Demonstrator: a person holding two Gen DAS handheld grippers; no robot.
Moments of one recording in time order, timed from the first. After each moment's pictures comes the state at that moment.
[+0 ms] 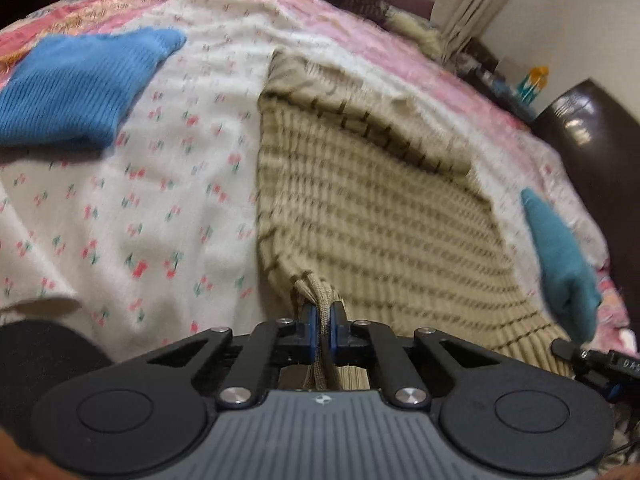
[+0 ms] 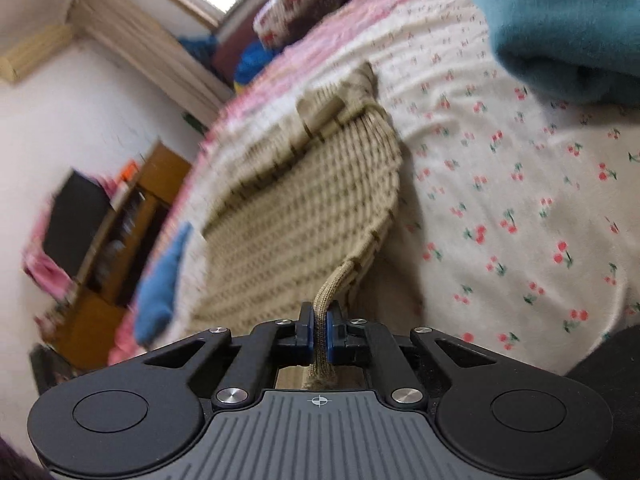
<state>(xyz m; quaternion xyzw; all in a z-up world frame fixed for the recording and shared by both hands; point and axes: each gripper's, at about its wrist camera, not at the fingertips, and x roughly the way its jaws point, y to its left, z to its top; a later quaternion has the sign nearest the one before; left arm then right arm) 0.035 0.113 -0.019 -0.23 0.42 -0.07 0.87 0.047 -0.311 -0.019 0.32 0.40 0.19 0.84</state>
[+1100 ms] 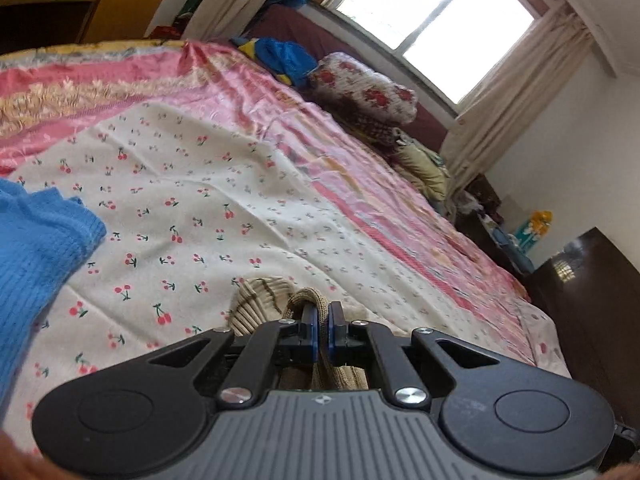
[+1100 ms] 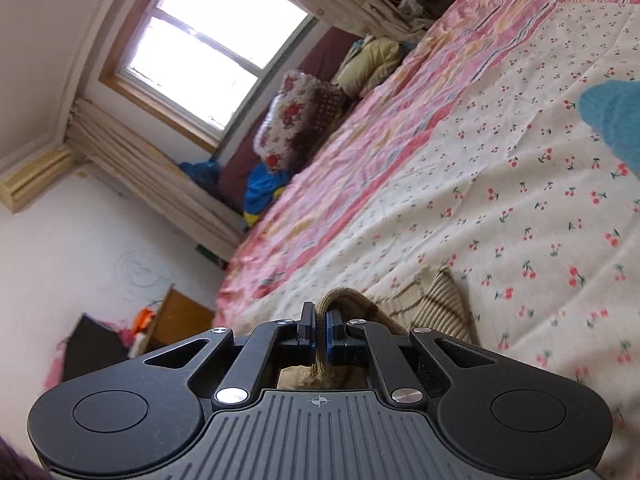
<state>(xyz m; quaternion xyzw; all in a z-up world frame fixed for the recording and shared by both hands) 0.294 0.183 0.001 -0.33 0.28 -0.02 0.90 0.322 -0.295 0.007 0.41 0.28 0.12 0.86</state>
